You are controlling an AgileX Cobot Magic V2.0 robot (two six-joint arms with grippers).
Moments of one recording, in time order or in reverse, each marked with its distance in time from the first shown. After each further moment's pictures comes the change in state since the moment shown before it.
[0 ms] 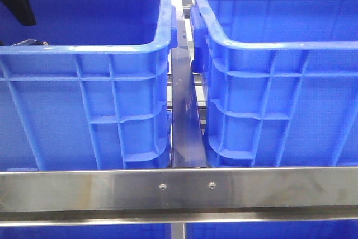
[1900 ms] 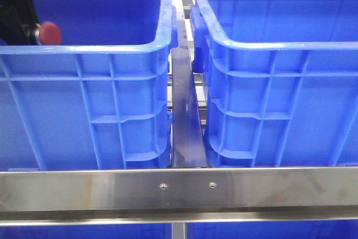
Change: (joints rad) left arm -0.019 0.047 -0.158 -0.023 0.260 -0.259; right arm 0.000 0.000 0.000 0.000 0.000 0.000
